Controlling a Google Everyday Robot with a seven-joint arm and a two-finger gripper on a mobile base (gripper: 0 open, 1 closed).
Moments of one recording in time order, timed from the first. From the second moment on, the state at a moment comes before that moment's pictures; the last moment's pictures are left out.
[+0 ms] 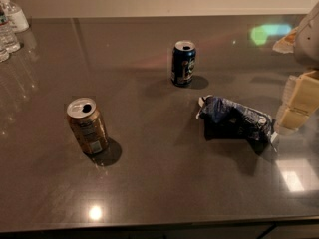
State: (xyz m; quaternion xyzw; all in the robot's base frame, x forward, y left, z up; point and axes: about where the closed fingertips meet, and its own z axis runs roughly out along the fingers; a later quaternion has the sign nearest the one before) arm 0.438 -0.217 0.976 -0.60 0.78 -0.03 0.16
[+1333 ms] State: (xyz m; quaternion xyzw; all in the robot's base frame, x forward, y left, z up) arm 0.452 -0.230 0.939 -0.59 0.79 -0.03 0.17
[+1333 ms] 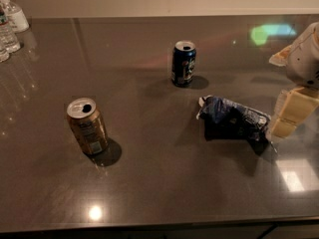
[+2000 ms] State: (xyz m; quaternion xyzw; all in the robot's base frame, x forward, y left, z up) arm 0.454 -0.224 0.893 -0.58 0.80 0.02 0.15
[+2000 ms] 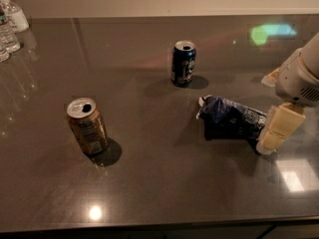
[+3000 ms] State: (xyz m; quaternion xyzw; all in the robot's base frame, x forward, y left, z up) arm 0.456 -0.212 0.857 -0.57 0.80 0.07 0.18
